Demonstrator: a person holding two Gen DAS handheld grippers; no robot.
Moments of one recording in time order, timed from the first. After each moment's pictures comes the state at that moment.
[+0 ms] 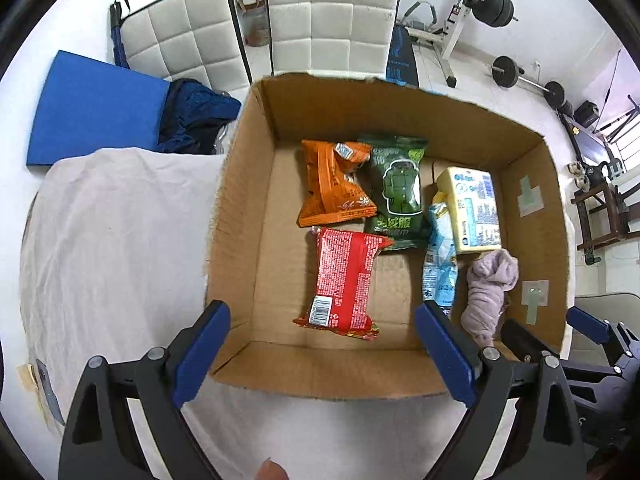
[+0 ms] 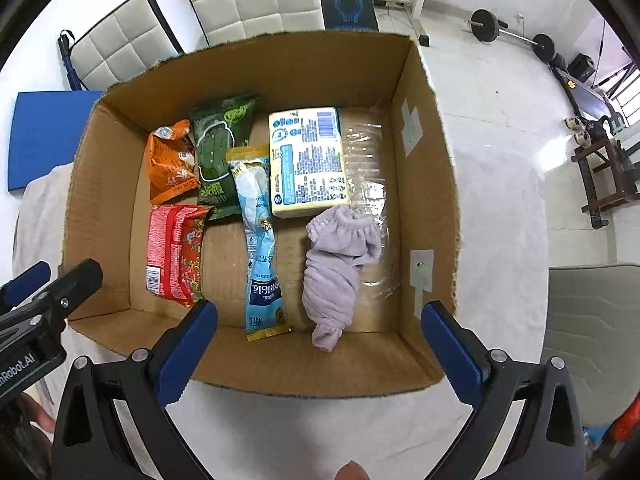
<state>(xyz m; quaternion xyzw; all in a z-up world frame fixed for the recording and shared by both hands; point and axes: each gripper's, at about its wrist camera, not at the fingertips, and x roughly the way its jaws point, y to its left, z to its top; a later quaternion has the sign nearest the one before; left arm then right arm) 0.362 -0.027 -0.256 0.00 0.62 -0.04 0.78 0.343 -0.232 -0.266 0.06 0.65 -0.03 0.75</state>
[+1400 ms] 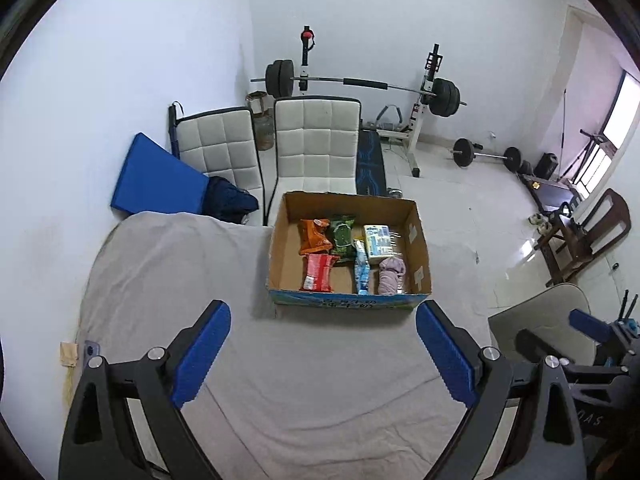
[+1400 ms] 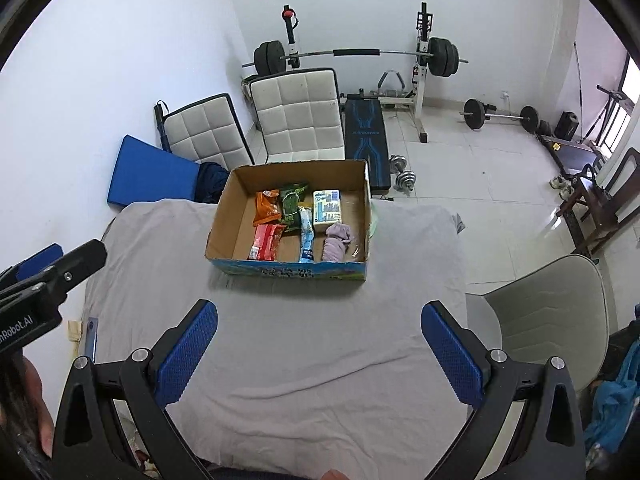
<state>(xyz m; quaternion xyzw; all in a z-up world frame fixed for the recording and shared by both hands) 0.126 -0.024 -0.001 0.00 0.45 -0.05 0.89 0.074 -0.245 0.032 0.06 0.49 -0.01 0.87</state>
